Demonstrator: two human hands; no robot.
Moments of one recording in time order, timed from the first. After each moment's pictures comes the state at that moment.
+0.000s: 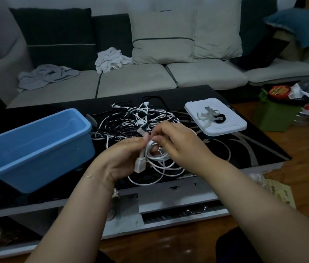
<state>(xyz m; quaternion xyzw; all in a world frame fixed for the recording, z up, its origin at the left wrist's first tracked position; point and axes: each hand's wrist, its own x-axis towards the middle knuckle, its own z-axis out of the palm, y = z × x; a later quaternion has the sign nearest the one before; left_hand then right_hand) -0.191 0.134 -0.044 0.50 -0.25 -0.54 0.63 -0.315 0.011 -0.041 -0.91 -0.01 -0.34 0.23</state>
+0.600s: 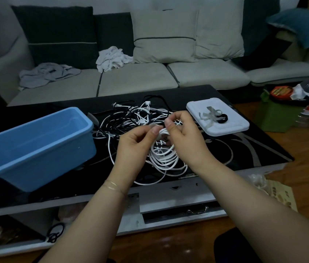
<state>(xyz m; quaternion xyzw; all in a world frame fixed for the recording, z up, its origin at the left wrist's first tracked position) -0.212 0.115 -0.059 0.60 -0.34 -0.14 0.71 -0.296 0.011 -0.054 -0.75 0.17 -0.37 0.53</state>
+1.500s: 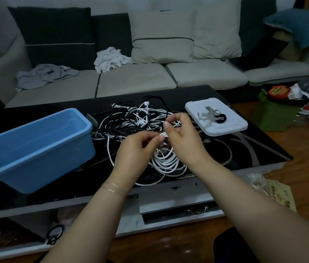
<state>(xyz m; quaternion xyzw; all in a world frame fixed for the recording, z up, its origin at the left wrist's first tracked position) -0.207 0.120 -0.062 0.73 -0.42 -0.08 0.54 -0.291 0.008 -0.060 -0.75 0.20 -0.37 0.51</state>
